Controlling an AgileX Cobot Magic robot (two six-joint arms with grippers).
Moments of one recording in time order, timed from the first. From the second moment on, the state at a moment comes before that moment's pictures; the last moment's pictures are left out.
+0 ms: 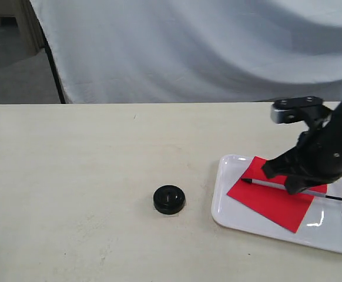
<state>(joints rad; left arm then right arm) -0.08 0.00 0.00 0.02 0.35 -0.04 0.14 1.59 -1.00 0.20 0.81 -0.26</state>
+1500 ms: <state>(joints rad) -0.08 0.00 0.00 0.02 0.35 -0.04 0.12 0.00 -0.27 0.27 -0.10 -0.28</state>
